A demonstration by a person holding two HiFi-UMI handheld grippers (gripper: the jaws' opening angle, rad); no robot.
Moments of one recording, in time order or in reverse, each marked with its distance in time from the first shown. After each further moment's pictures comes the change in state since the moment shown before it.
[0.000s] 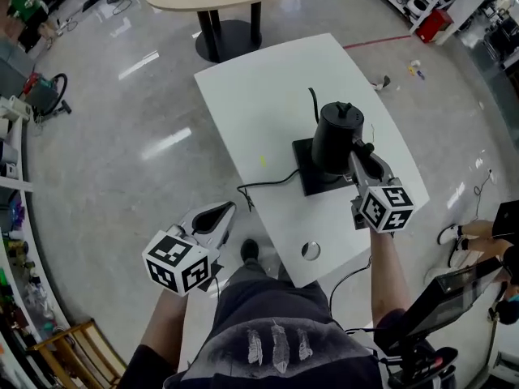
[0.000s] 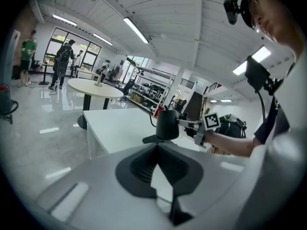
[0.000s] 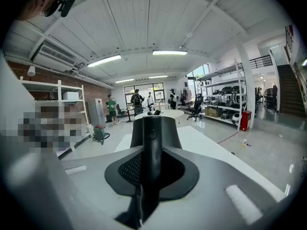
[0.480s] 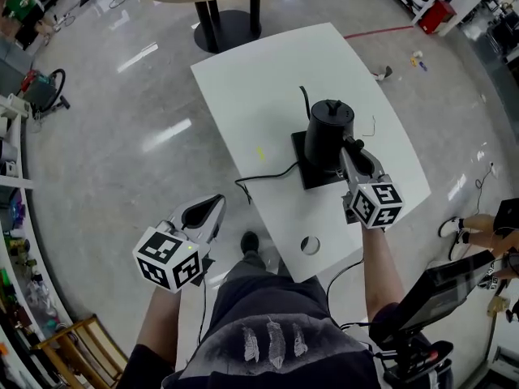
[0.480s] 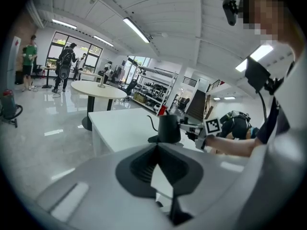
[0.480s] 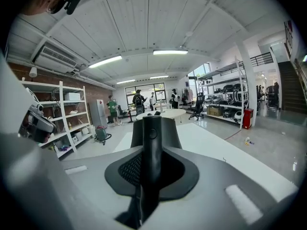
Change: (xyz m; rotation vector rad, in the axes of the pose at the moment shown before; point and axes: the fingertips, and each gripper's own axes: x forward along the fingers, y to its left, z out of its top) left arm -0.004 0.015 0.003 0.009 0.013 0.052; right arm 0.017 0.006 -0.026 0.012 -0.005 0.029
